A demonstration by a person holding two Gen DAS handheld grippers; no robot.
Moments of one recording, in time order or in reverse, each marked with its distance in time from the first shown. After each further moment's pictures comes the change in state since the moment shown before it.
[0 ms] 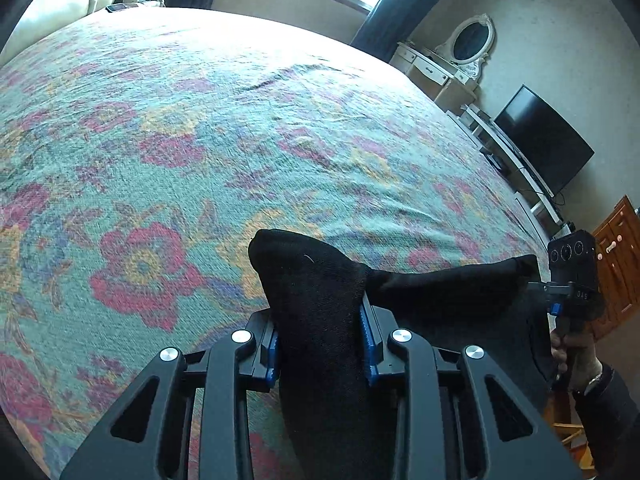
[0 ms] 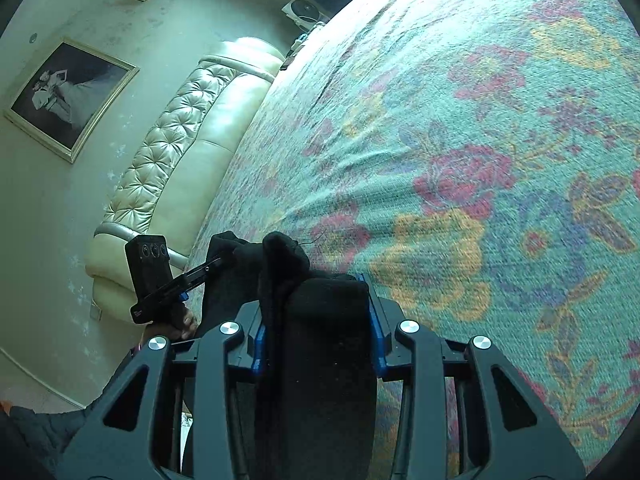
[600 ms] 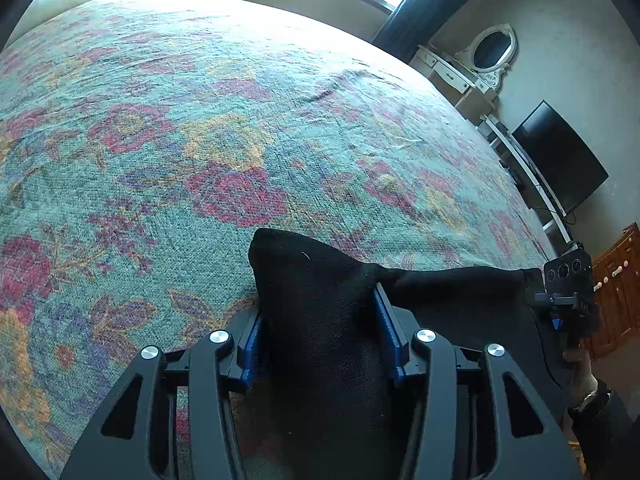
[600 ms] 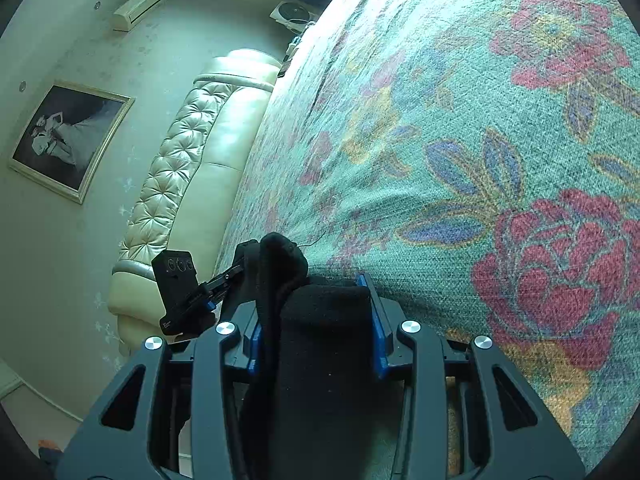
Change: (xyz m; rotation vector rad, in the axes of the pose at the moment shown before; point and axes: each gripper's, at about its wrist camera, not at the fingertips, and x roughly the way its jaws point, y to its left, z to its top) left arm 0.033 0.079 0.045 -0.062 0.009 -0.002; right arm 0.069 -0.030 0.044 0.121 -0.004 0.097
